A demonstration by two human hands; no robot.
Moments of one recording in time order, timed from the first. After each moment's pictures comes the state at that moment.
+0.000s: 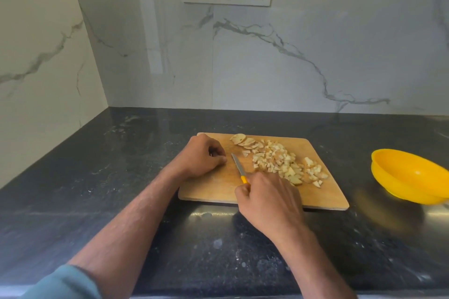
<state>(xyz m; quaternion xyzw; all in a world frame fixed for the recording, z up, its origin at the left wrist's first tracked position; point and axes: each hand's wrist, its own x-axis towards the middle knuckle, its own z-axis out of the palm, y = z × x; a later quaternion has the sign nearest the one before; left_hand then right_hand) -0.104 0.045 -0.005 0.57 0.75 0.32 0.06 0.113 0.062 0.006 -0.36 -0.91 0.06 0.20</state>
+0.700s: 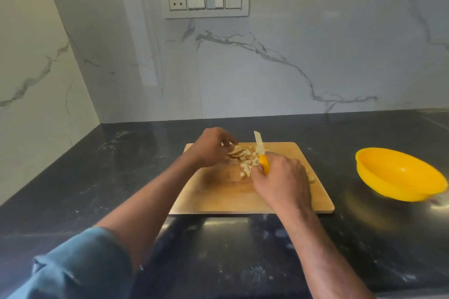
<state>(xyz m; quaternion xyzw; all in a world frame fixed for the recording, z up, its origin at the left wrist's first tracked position) -0.088 0.114 0.019 0.61 0.74 0.29 0.03 0.127 0.125 0.011 -0.43 -0.83 0.09 0.34</state>
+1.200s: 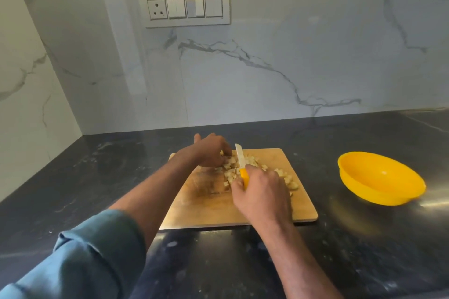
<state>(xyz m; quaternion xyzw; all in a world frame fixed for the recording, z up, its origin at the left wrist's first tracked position) -0.078 0.165 0.033 0.64 0.77 0.03 0.01 0.131 0.118 0.014 -0.42 -0.84 0.09 0.33</state>
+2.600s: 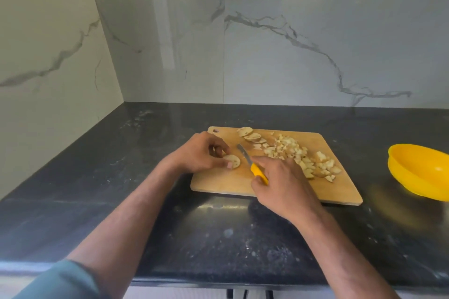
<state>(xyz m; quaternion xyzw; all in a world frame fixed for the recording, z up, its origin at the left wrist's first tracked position) -0.115 0.019 0.002 0.59 0.73 0.31 0.13 0.119 0.083 0.011 -0.24 -0.92 0.17 0.25</state>
